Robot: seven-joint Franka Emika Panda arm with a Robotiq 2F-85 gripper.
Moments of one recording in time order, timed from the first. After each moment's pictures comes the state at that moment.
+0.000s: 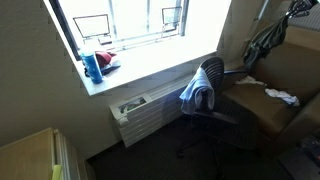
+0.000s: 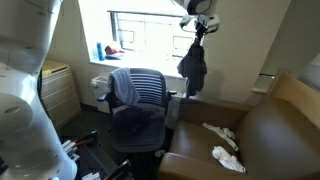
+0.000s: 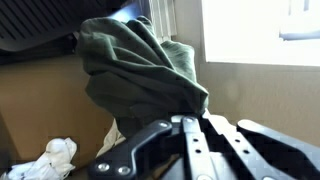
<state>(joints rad) -0.18 0.44 0.02 -1.37 0.41 2.23 0.93</state>
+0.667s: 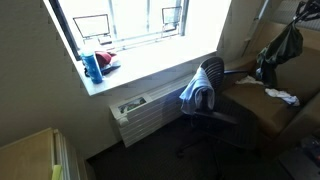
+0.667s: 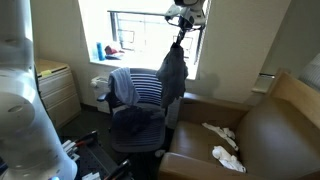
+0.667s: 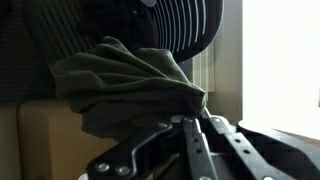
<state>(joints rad) -0.15 0.23 0.00 -1.63 0.49 2.02 0.79</state>
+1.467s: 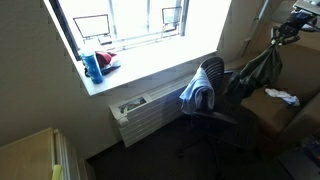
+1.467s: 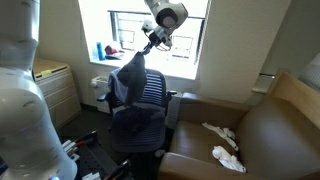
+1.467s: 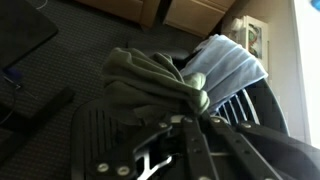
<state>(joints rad) -0.01 0.31 0.05 -1.72 0.68 1.72 0.65</state>
